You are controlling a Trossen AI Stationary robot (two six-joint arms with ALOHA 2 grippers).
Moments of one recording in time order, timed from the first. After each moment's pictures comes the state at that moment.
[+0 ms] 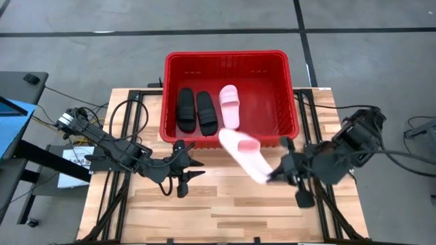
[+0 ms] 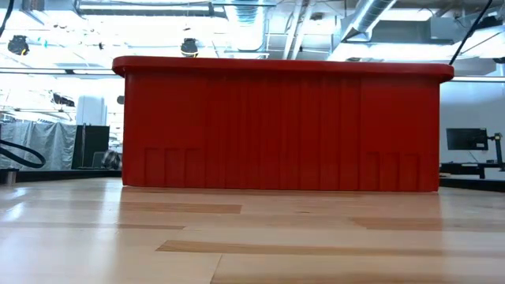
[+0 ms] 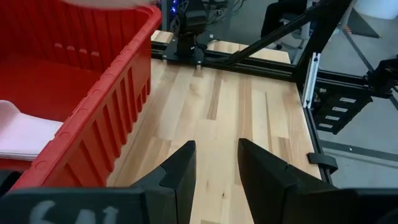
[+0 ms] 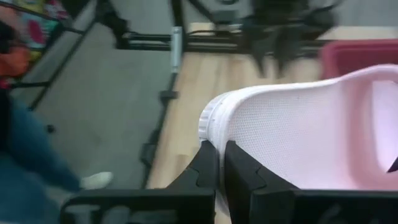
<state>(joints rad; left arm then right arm) -0.50 1.31 1.14 -0.31 -0.54 -0.42 0.68 1.54 2.11 -1.26 0.35 0.35</state>
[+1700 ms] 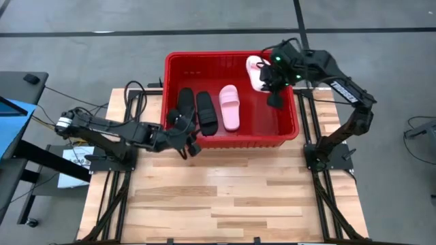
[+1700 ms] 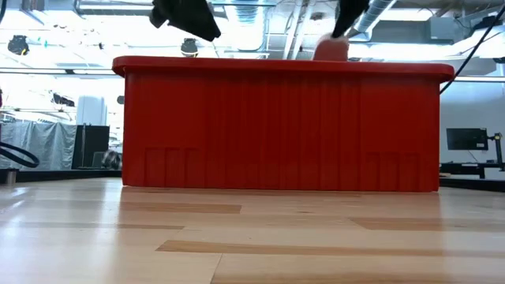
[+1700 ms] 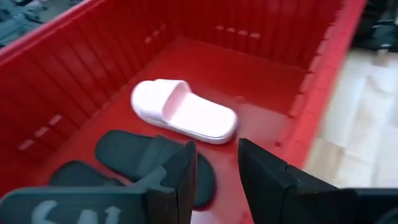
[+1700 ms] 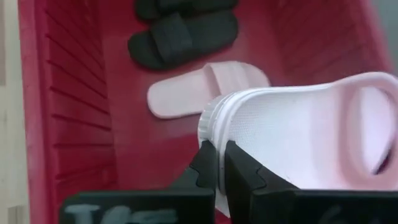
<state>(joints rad) -0.16 1.31 1.14 -0.51 -0.72 -0.33 -0.53 1.53 1.92 -1.38 -0.07 -0.46</state>
